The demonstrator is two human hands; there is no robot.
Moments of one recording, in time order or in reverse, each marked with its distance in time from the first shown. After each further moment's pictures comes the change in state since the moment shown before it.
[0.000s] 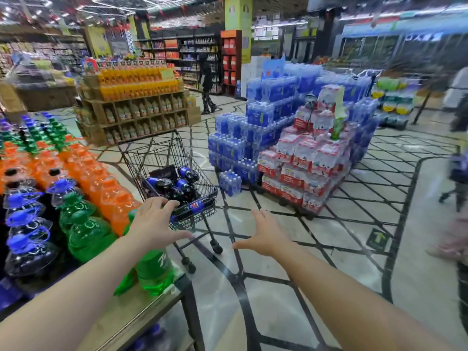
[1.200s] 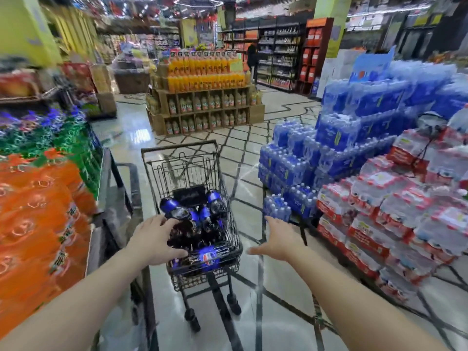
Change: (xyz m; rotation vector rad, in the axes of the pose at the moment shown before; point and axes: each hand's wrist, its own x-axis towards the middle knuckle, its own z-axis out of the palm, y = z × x) left_hand 0.451 -0.056 0.077 0.020 -0.227 -0.375; right_hand 0.569 0.027 -0.051 -0.052 -0.216 -0.238
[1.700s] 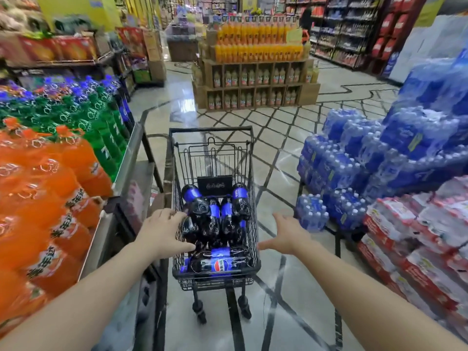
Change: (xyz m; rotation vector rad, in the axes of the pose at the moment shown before) left_hand 0.130 -0.006 0.014 -0.079 -0.068 -0.174; right_hand 0.200 -0.008 -0.010 -0.100 -0.188 -0.159
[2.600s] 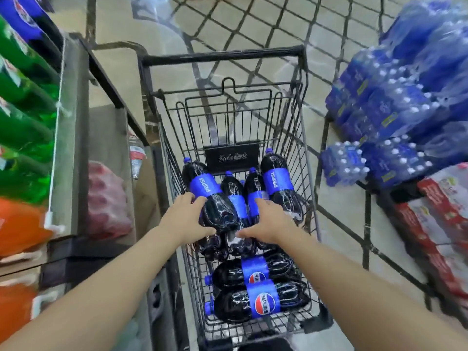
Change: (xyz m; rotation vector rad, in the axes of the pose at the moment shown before) left_hand 0.401 -0.124 0.105 -0.203 -0.375 0.073; right_hand 0.397 -0.130 0.120 0.067 -0.309 0.141
